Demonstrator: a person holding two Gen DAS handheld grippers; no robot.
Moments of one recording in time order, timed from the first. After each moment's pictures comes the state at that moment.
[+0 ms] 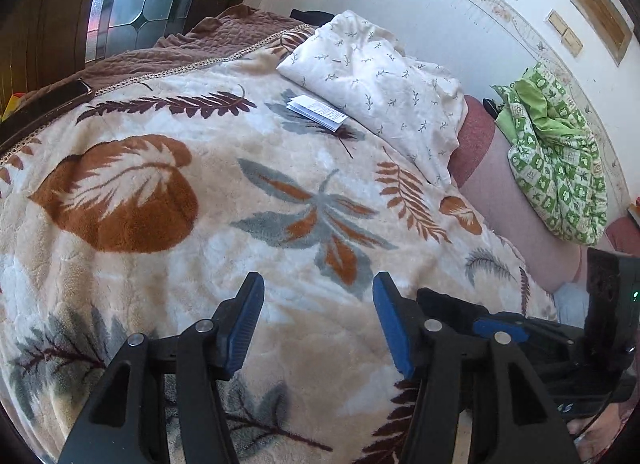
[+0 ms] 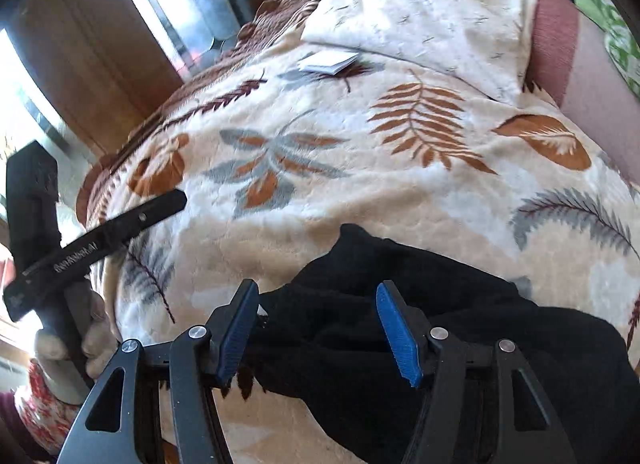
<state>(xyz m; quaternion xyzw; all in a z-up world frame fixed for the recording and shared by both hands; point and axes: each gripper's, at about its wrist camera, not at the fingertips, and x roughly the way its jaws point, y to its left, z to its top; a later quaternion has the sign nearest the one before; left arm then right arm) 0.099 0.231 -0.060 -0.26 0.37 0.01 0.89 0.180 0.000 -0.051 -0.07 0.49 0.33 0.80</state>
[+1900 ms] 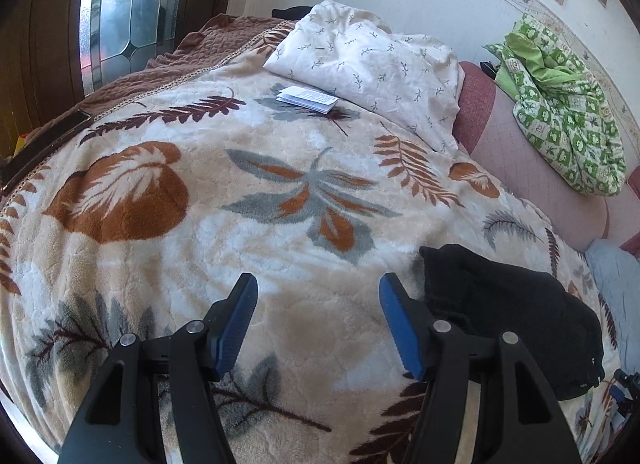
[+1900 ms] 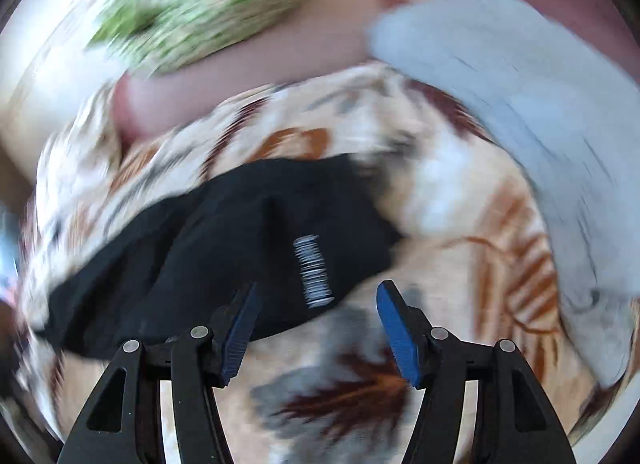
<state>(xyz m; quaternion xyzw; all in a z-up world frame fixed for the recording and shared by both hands) 0.089 0.190 -0.060 -0.16 0.39 0.03 0.91 0.002 -0.409 -0.058 0.24 0.41 -0.14 0.87</state>
